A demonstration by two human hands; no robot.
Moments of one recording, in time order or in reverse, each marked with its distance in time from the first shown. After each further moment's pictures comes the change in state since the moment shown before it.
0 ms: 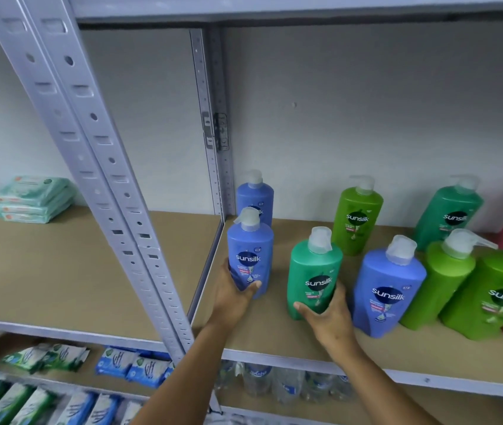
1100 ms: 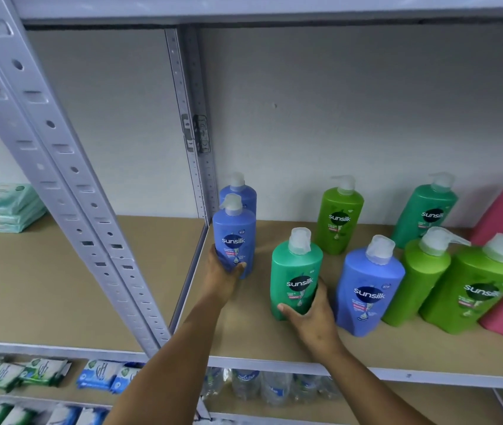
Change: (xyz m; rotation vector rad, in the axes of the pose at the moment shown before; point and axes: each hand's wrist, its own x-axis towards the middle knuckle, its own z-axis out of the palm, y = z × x) left_hand 0.051 0.007 0.012 0.122 0.012 -0.001; right_hand 0.002 -0.004 -0.004 -0.046 -0.030 -0.010
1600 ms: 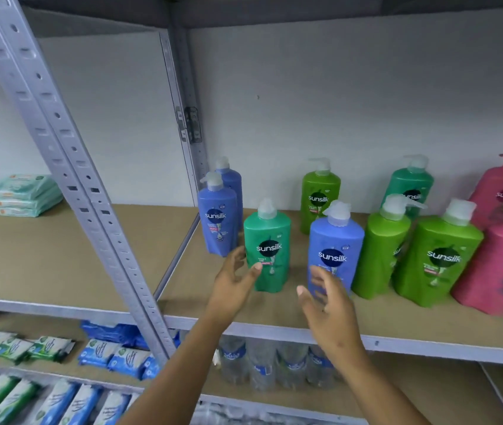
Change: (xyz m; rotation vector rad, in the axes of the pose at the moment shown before) left_hand -0.127 0.041 0.055 -0.030 -0.063 0.108; right_hand -0.058 0.015 -0.080 -0.018 0.042 -0.299
